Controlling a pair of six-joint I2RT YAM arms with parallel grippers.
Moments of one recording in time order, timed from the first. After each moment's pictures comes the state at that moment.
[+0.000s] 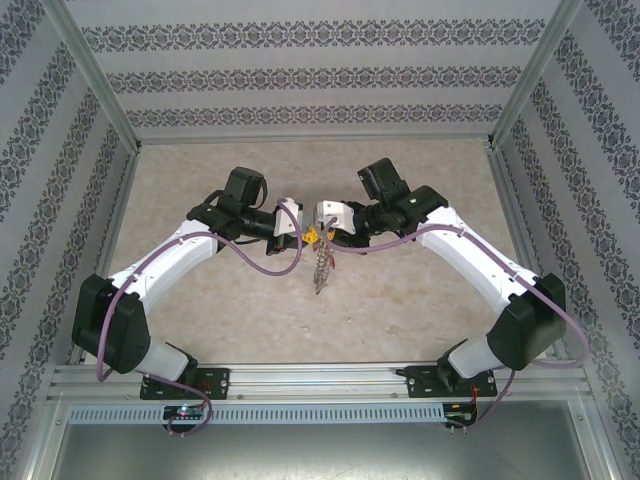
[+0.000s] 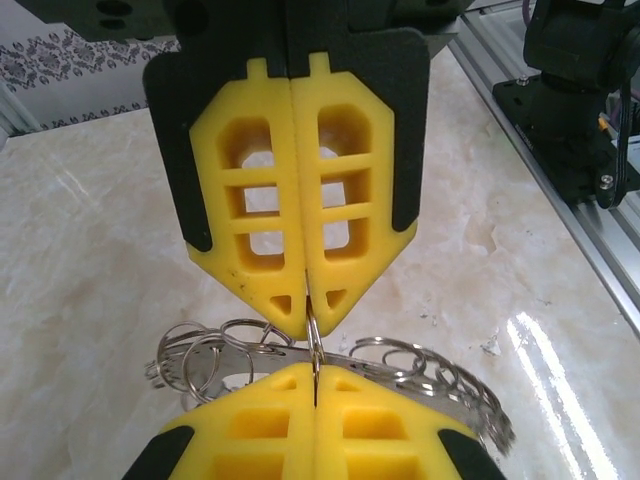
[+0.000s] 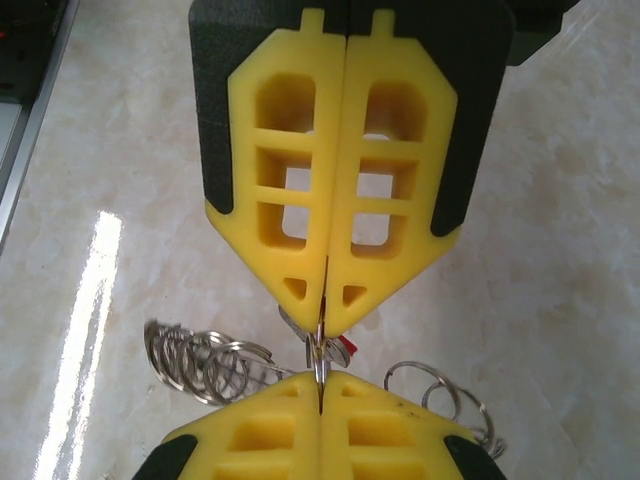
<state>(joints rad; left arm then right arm) -0.44 1.47 1.14 -0.44 0.92 0.89 0.56 1.48 1.34 -0.81 -0.61 -0.89</state>
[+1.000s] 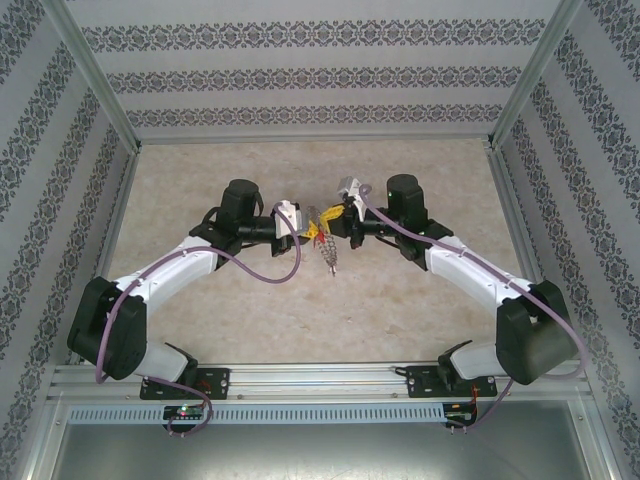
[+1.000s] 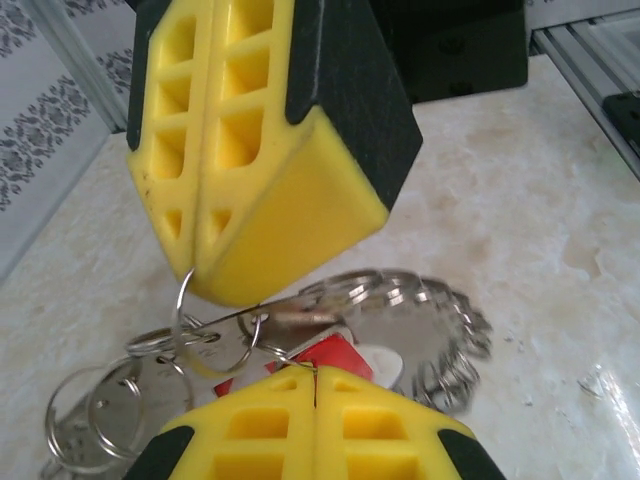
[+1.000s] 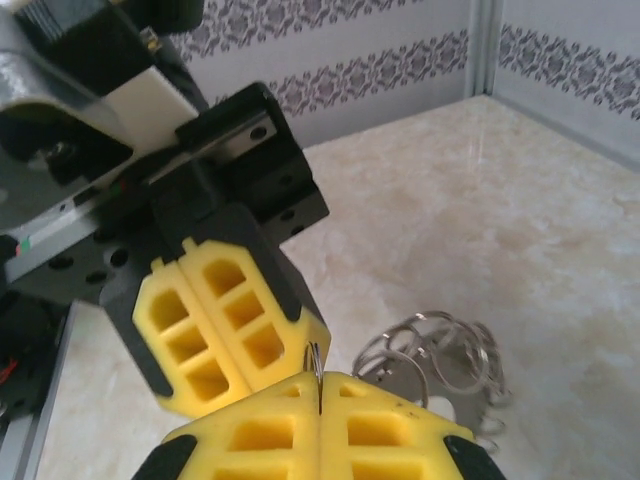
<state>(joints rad) -0.44 1.43 0.93 0.01 0.81 0.65 0.46 1.39 0.89 0.18 -0.82 -0.06</state>
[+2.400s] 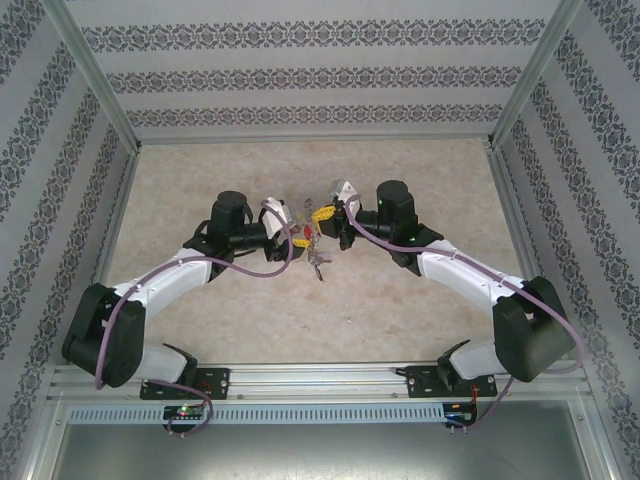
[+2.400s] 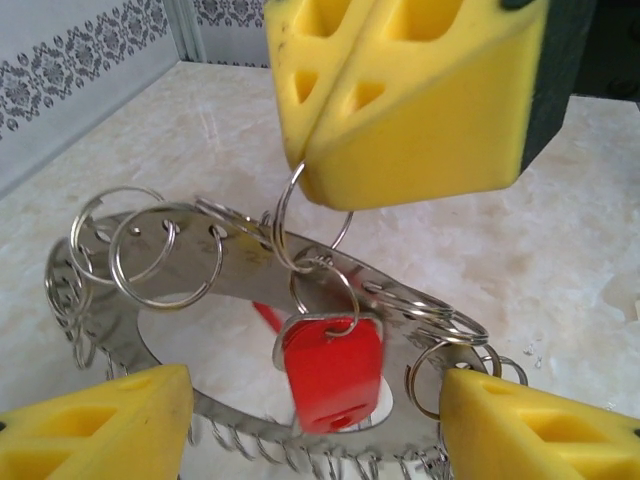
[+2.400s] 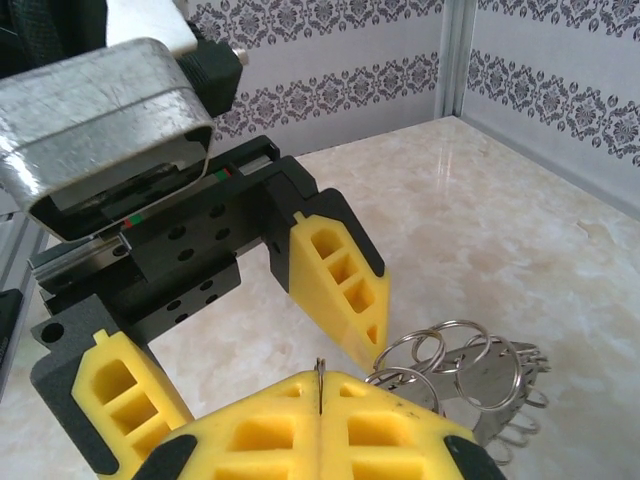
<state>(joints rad) -0.39 1.39 0.78 0.16 0.71 0.38 0.53 1.40 0.87 0.24 -0.70 -0.09</state>
